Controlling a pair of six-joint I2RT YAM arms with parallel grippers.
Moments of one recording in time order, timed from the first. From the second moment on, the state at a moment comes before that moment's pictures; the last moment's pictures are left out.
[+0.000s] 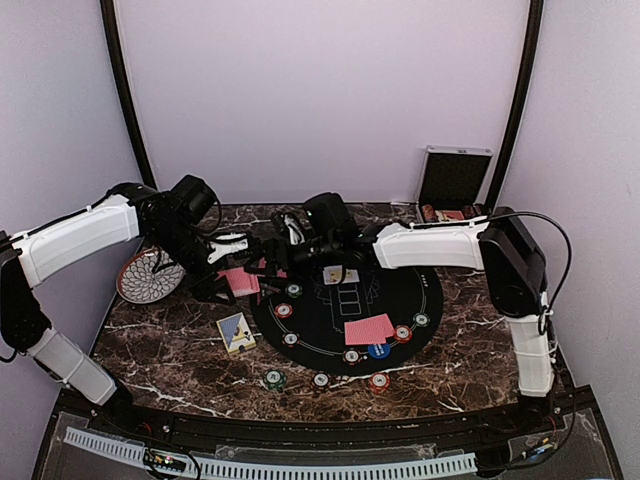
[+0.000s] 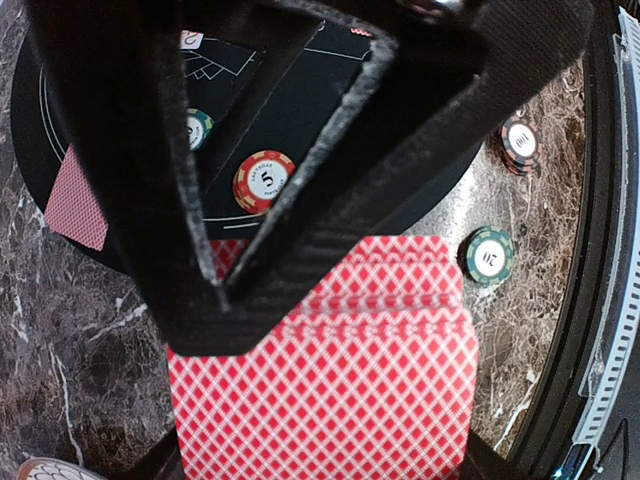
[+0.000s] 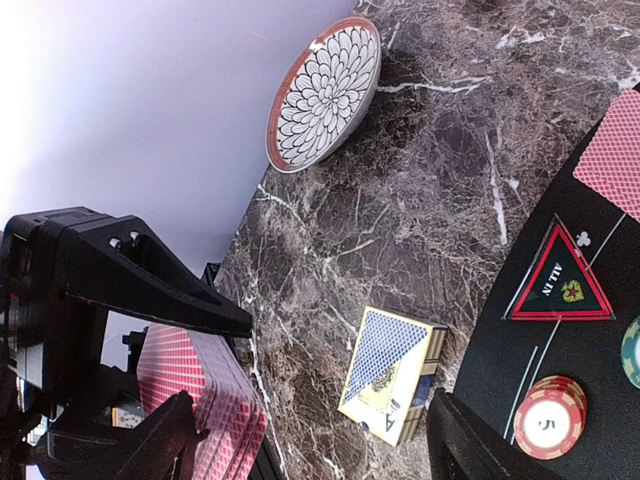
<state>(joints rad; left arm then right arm) -0.54 1.47 1.28 -1.03 0.31 0.68 0.93 2.14 1.65 -0.01 -0.55 0.76</state>
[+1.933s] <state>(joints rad) -0.54 1.47 1.29 -1.01 0.33 0.69 0.91 2.16 1.68 -0.05 -0.75 0.91</state>
